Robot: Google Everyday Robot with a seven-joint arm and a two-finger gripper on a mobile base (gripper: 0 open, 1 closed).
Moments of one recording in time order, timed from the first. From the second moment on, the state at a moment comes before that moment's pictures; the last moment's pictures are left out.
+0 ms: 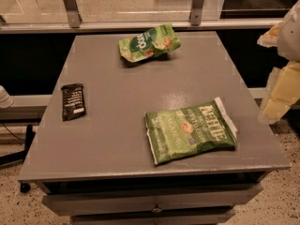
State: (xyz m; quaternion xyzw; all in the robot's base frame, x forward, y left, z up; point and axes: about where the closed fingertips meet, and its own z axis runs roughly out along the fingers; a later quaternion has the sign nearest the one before) arm 0.438 -0.216 0.978 -0.60 0.78 -0.04 0.16
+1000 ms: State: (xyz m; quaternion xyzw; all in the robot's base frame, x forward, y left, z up) arm 0.513 -0.160 0.903 -0.57 0.78 0.04 0.25
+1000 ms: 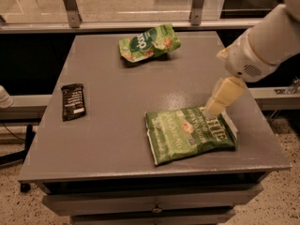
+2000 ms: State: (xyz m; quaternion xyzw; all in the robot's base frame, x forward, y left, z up) arm 0.720 -0.067 0.882 -0.51 0.74 0.09 0.44
